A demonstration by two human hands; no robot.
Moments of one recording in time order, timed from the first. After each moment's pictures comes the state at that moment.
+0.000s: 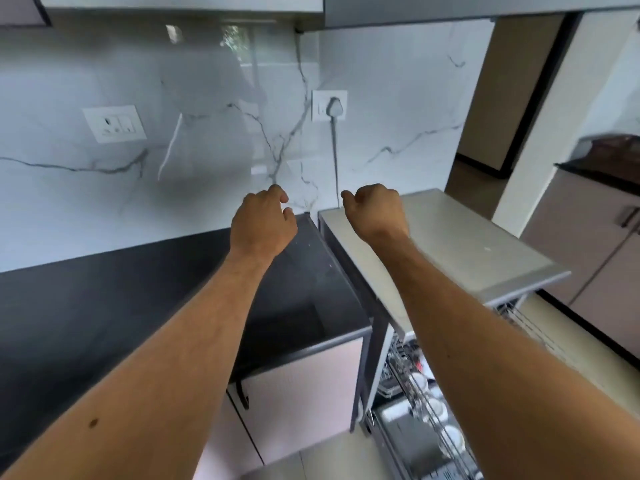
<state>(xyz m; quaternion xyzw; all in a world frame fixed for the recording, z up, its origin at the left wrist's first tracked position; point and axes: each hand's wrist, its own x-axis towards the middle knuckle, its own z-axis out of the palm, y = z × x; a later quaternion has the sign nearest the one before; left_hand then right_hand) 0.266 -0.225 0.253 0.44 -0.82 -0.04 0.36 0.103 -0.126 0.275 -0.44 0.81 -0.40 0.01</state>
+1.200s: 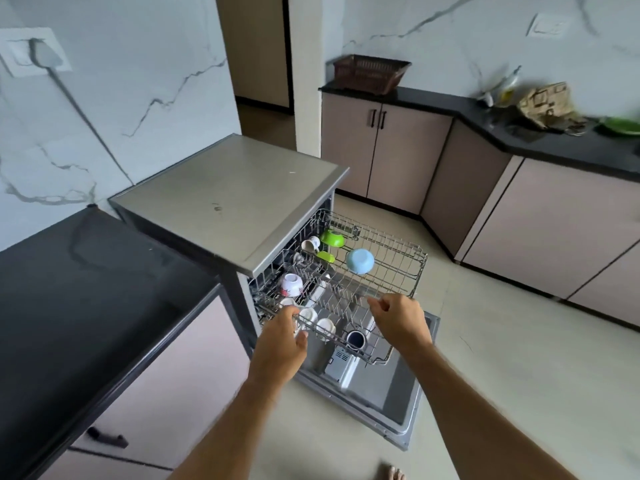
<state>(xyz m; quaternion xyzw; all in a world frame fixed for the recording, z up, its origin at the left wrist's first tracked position) 0.202 0.032 0.021 0.16 -0.93 -0.32 0.09 0.099 0.237 0.064 -0.06 0.94 -0.32 0.07</state>
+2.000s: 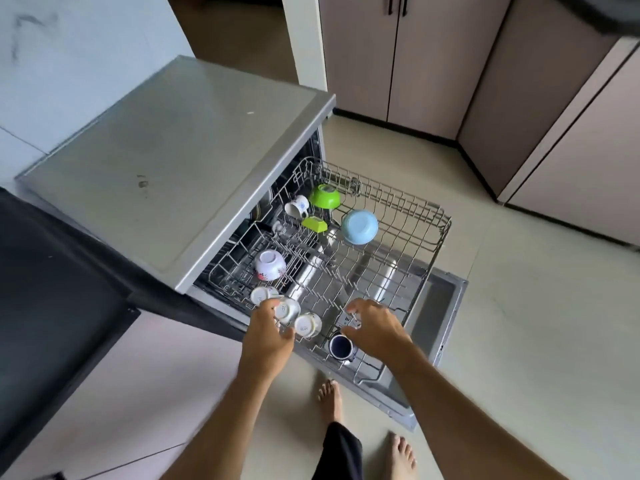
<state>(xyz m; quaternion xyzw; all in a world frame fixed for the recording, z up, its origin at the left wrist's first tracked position) 0.038 0.054 -0.091 0.31 -0.89 -0.35 -0.02 -0.067 0.248 -0.094 -0.18 0.89 -0.27 0.33</state>
